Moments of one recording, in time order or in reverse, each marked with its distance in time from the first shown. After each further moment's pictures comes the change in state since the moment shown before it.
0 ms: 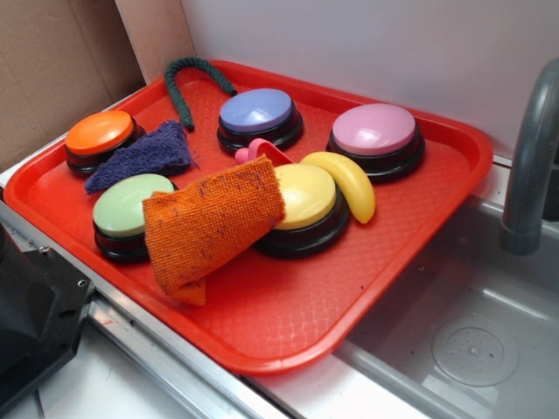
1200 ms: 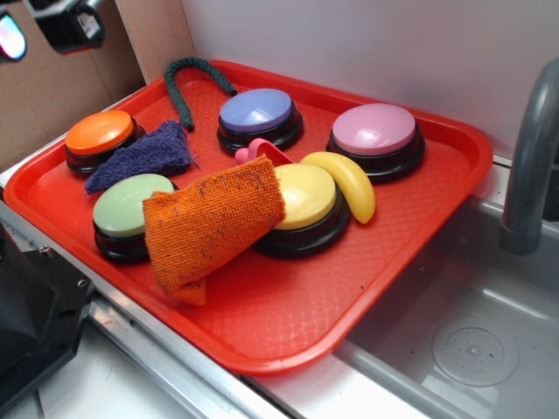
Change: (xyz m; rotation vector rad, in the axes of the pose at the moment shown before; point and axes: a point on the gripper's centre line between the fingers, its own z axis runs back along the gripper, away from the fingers) arm 0.017 0.068 -0.081 -0.034 -0.093 0.583
